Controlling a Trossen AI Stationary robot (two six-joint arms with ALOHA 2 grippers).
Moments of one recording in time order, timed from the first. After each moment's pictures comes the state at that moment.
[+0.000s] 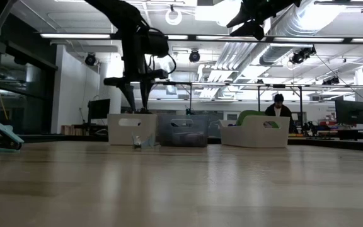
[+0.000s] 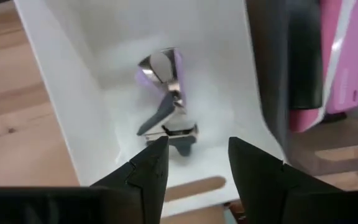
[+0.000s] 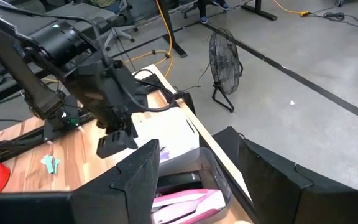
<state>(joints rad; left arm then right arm) 0.58 1.81 1.53 -1.02 -0.07 -0.73 -0.94 1.41 1.57 -0.60 -0.53 -0.03</state>
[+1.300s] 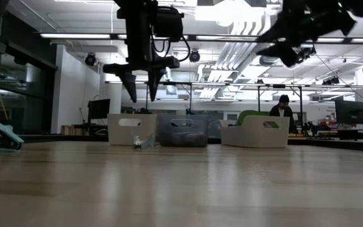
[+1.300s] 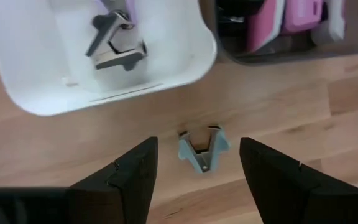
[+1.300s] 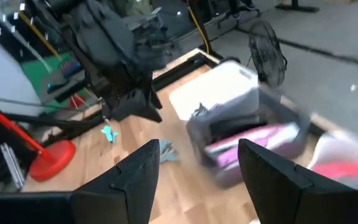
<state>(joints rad) 0.30 1.79 1.54 -1.09 -0.16 -1.01 -0.84 0.84 0.68 -0.14 -0.59 0.21</state>
